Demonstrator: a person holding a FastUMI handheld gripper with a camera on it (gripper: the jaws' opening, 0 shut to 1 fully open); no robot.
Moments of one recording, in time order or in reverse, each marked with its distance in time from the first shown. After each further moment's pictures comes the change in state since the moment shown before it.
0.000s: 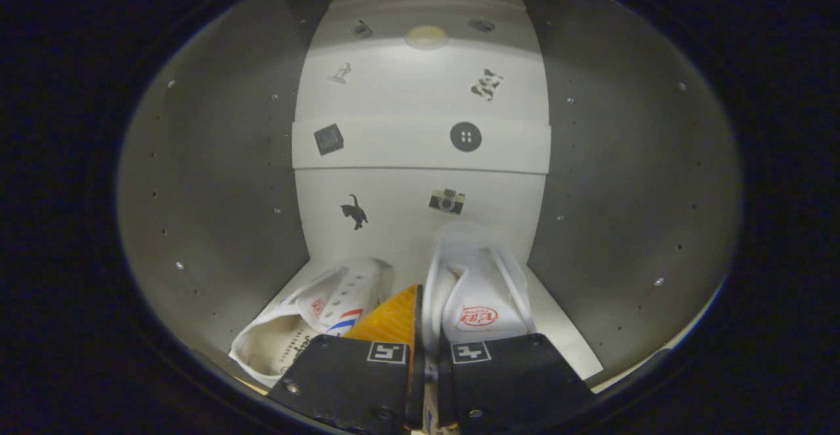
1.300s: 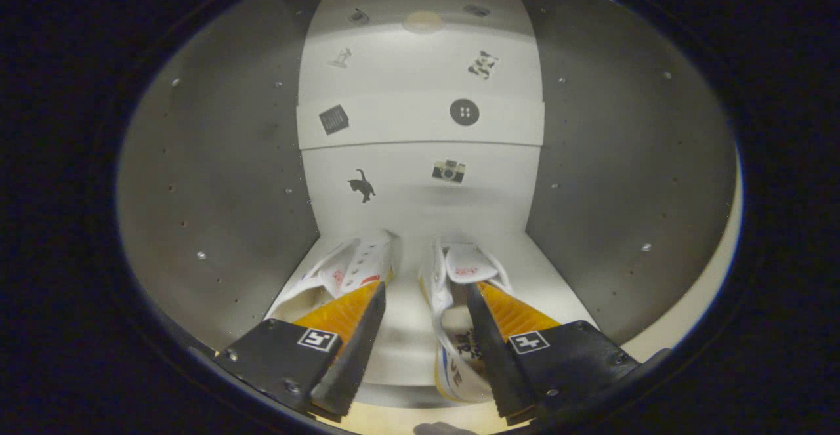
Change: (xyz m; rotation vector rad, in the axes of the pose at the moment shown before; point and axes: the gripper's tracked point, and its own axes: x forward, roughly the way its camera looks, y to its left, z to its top) arm -0.067 0.008 -0.011 0.043 0.053 -0.021
